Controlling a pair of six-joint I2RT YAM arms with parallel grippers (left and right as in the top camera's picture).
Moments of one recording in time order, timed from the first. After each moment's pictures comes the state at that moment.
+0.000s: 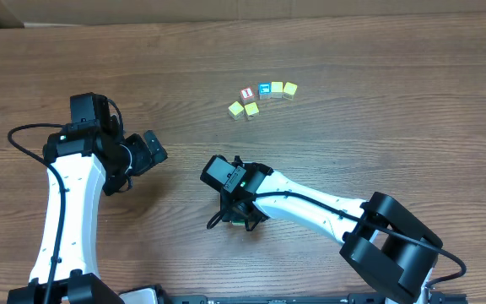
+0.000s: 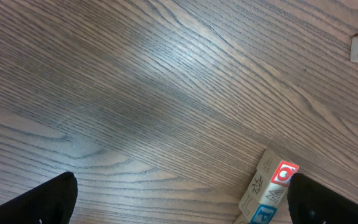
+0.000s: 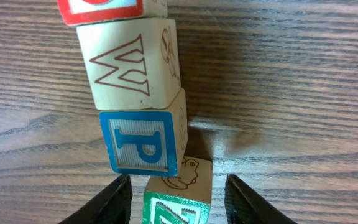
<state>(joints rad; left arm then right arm) 0.19 1.45 1.15 -1.04 0.15 -0.39 0.98 1.95 1.32 -0.77 -0.06 0.96</state>
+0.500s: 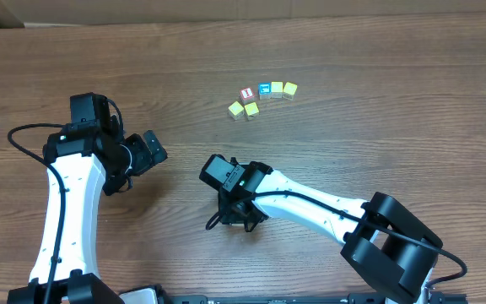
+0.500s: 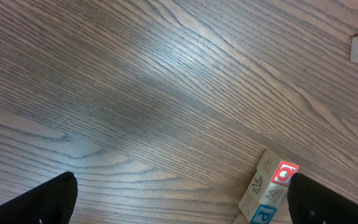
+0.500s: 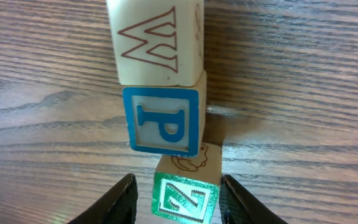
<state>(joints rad) 0.19 1.45 1.15 -1.04 0.15 -0.39 0.98 1.95 1.34 -0.80 -0.12 0.91</state>
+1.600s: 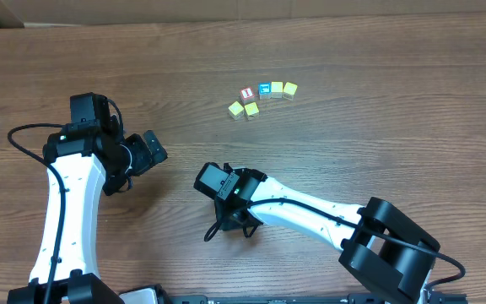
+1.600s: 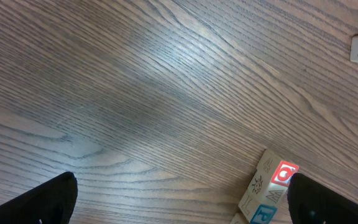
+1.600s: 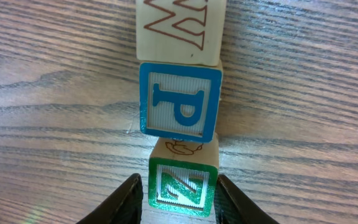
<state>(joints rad) 0.19 1.45 1.15 -1.04 0.15 -0.39 1.03 1.95 1.34 -0.81 -0.06 0.85</state>
